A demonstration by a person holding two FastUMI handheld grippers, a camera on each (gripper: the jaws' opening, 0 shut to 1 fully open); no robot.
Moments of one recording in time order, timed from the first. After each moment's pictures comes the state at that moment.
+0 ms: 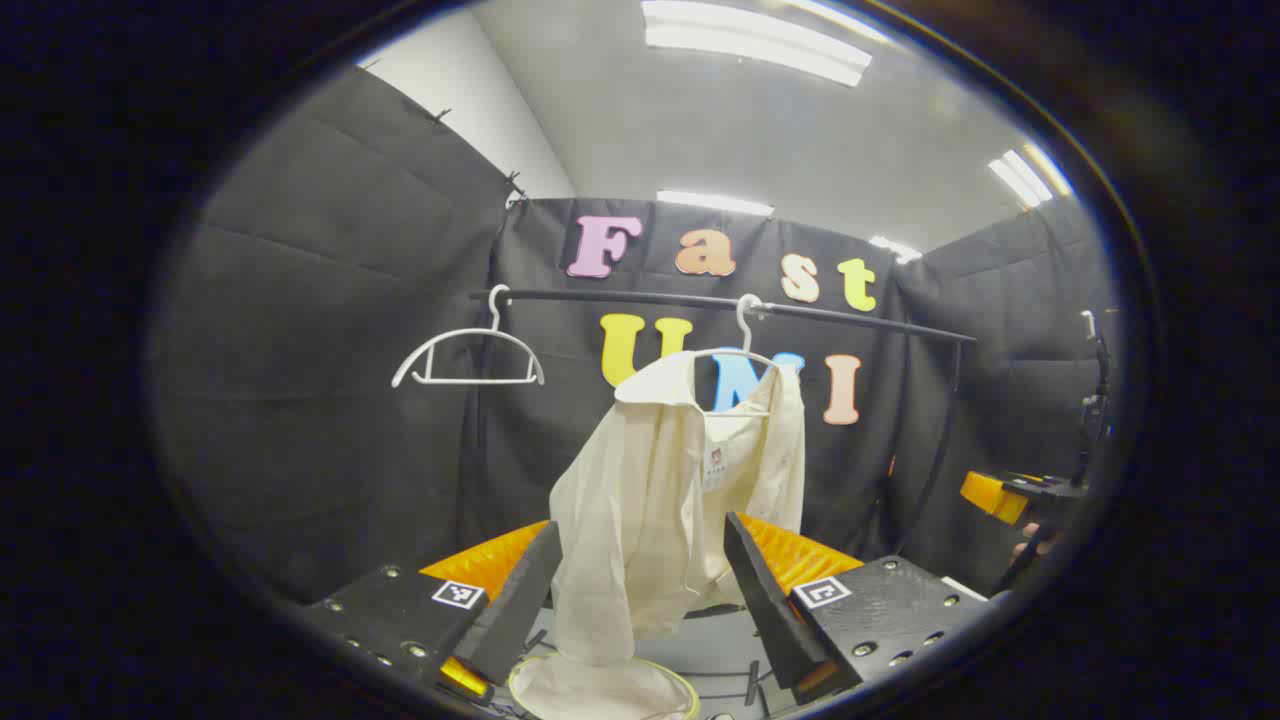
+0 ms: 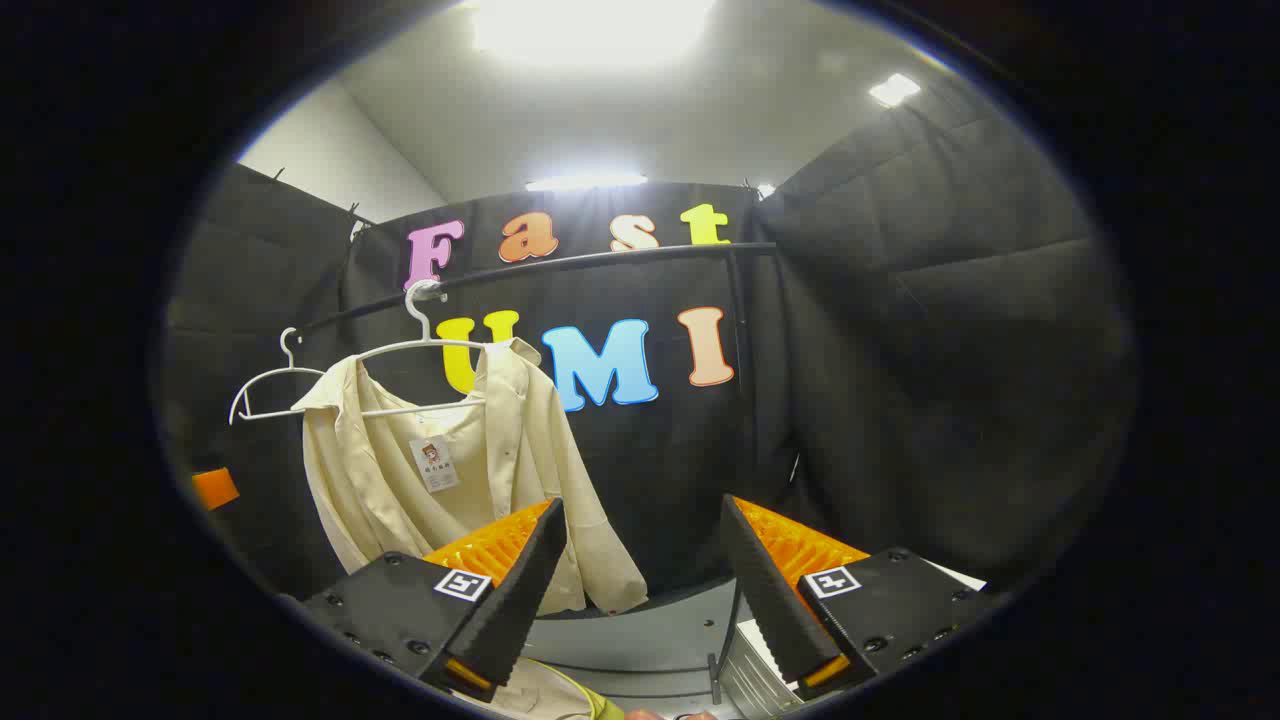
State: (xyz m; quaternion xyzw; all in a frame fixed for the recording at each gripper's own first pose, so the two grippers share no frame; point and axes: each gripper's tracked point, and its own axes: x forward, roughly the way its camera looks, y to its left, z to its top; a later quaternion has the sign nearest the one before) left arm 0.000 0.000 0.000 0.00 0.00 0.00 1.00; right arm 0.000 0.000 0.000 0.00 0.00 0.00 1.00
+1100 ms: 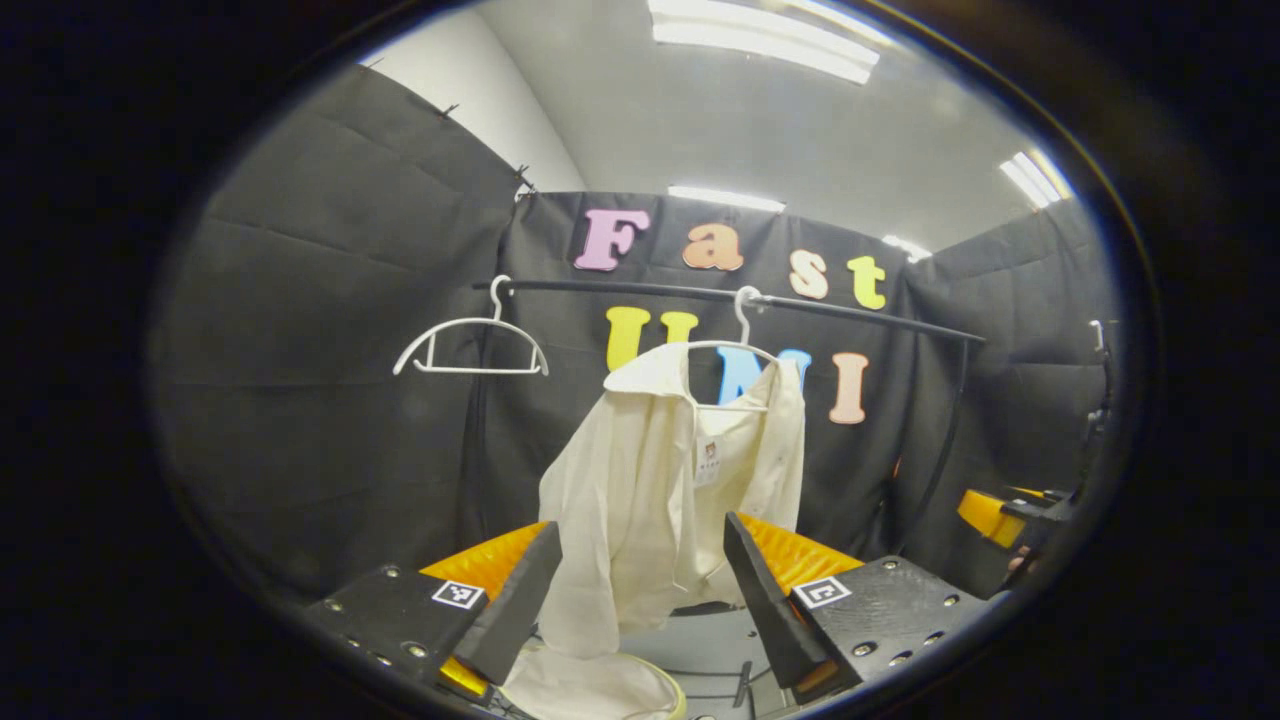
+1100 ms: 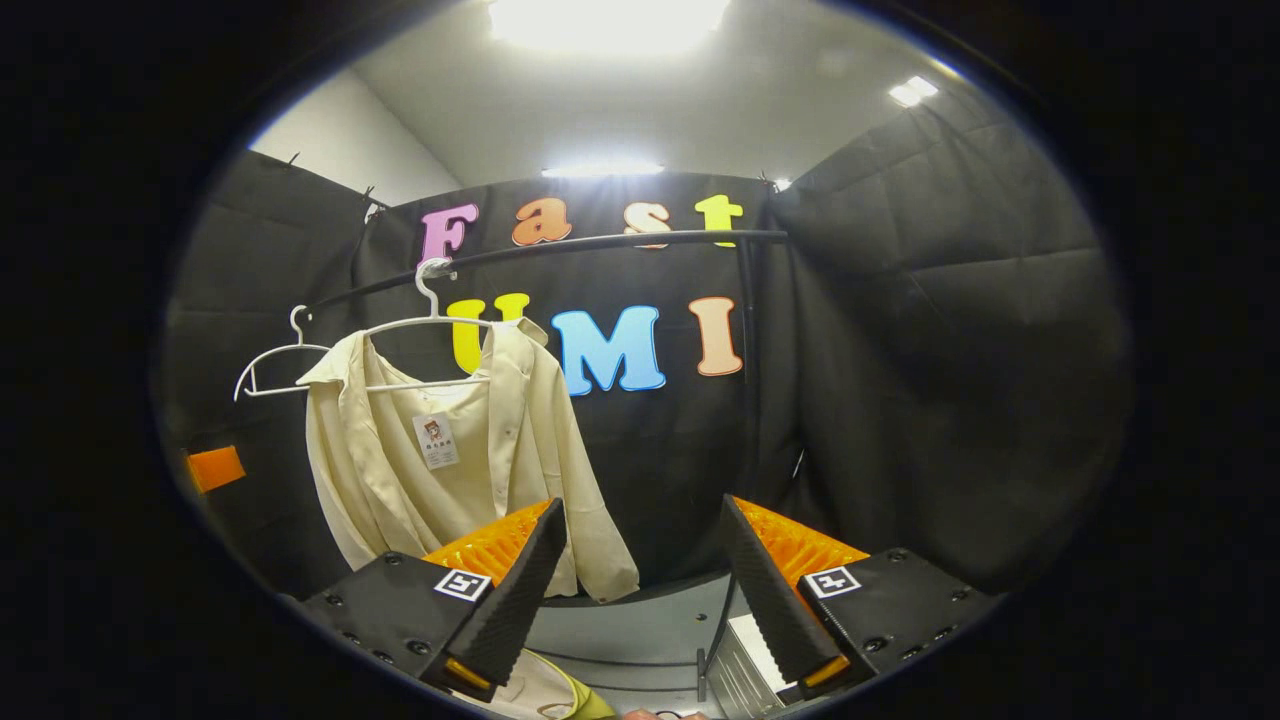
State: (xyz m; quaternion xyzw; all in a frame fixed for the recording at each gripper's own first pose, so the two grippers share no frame) left arm 0.004 -0.018 -0.005 -0.01 0.01 0.02 1.00; right arm 0.002 -0.006 -0.014 -0.02 0.02 0.02 1.00
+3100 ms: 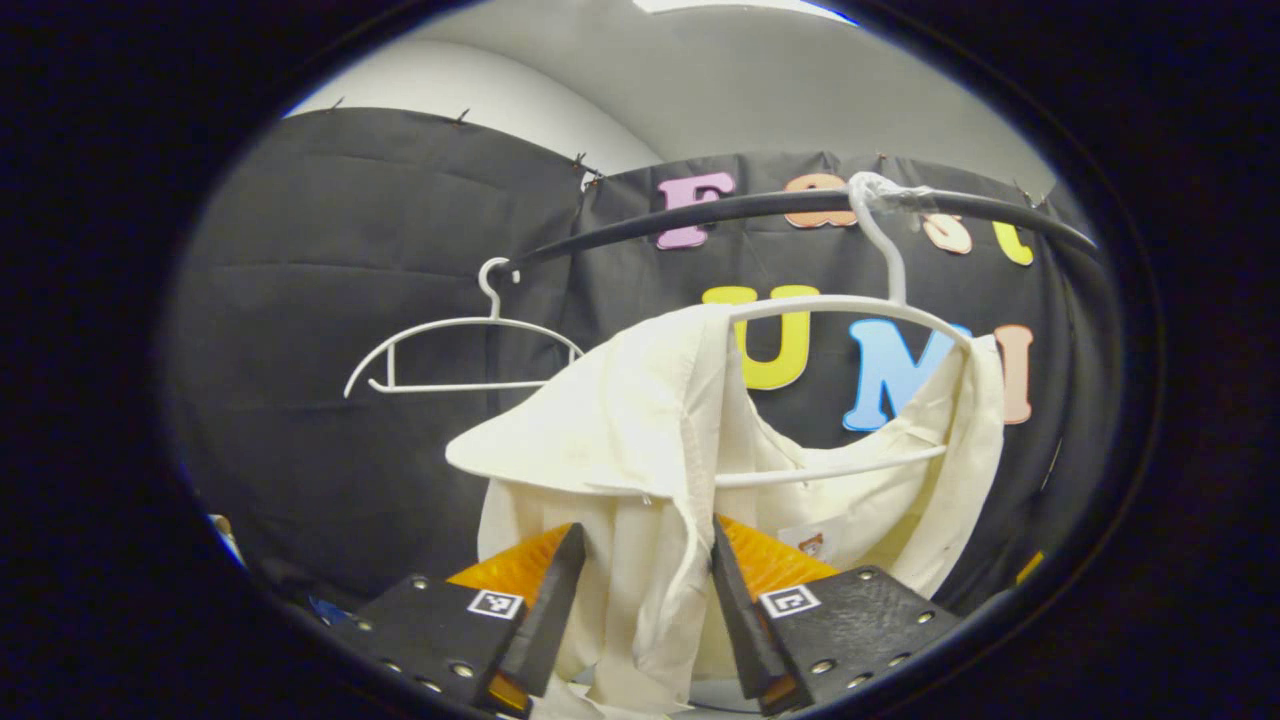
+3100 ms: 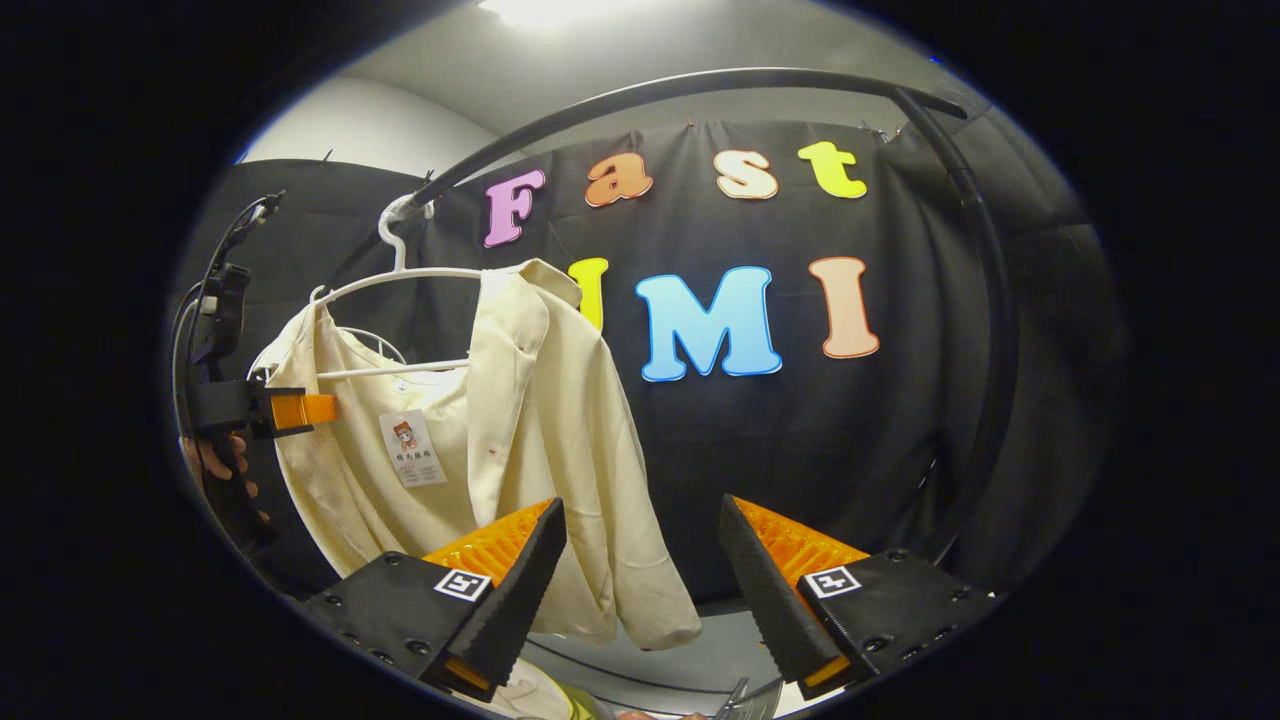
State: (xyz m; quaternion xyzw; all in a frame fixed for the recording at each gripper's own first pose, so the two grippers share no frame) left arm 0.267 -0.019 -0.013 0.03 0.03 0.26 0.97; right arm 0.209 0.038 -0.042 -0.02 0.06 0.20 0.98
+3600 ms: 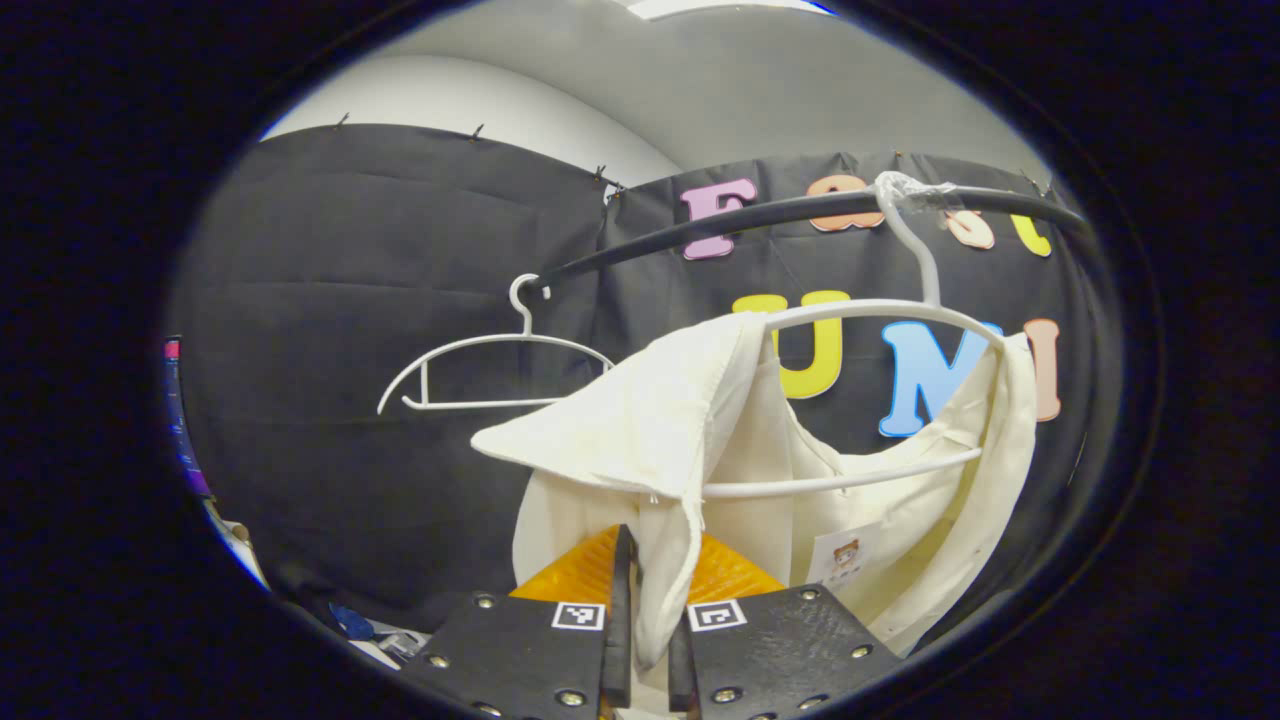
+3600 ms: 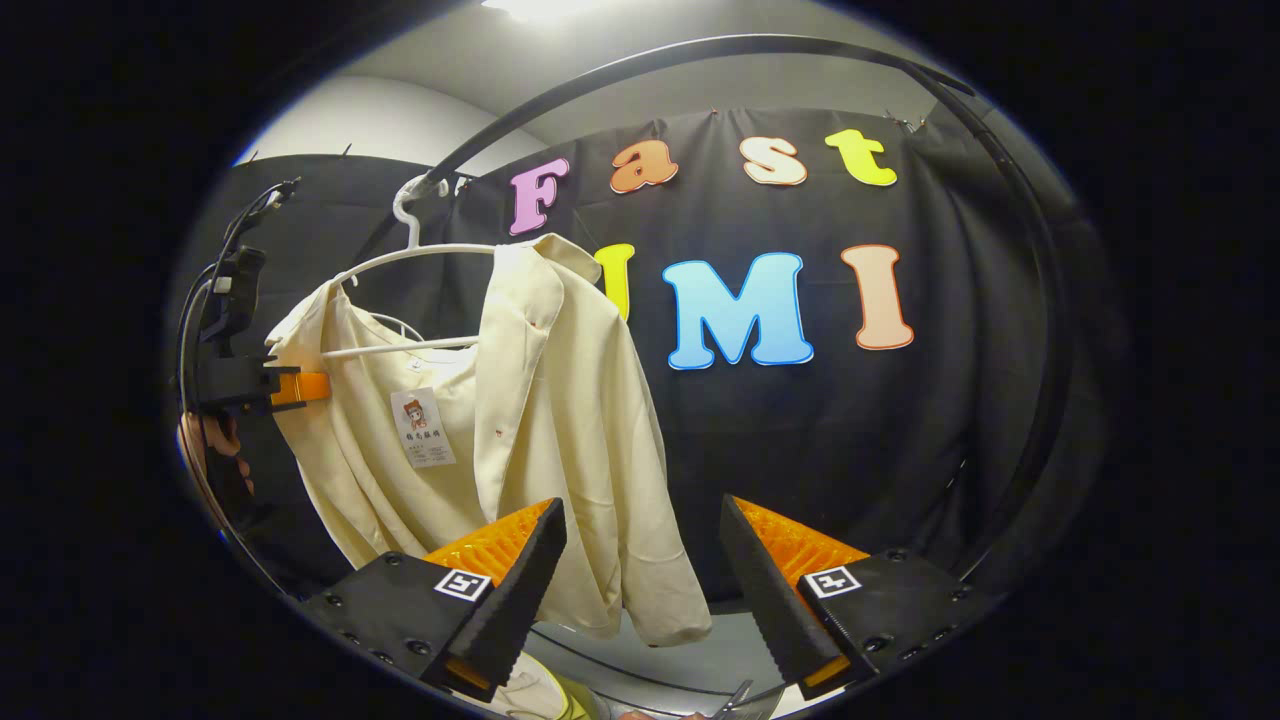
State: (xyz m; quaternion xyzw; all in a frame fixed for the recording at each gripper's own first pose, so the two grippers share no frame) left arm 0.264 -0.013 -0.004 0.05 0.01 0.27 0.96; right arm 0.217 0.050 -0.061 -0.03 0.07 0.26 0.96
